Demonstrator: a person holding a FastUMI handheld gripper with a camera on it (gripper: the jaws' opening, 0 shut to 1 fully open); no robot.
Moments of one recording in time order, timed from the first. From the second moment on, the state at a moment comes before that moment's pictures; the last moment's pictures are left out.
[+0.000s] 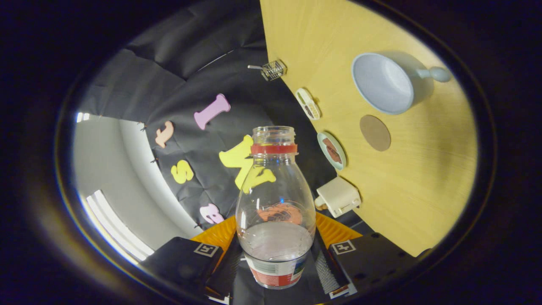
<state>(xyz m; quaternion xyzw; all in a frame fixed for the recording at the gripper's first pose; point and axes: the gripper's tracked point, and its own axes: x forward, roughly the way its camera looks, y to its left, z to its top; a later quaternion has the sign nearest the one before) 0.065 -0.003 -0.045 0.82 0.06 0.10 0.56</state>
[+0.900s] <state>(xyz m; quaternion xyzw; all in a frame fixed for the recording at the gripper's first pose) 0.044 -0.028 -0.007 0.49 0.00 0.06 0.87</state>
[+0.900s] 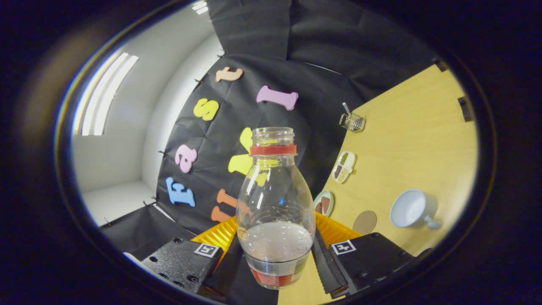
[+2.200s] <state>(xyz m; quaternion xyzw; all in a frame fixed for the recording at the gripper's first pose) 0.186 -0.003 -0.081 0.01 0.03 -0.03 1.00</state>
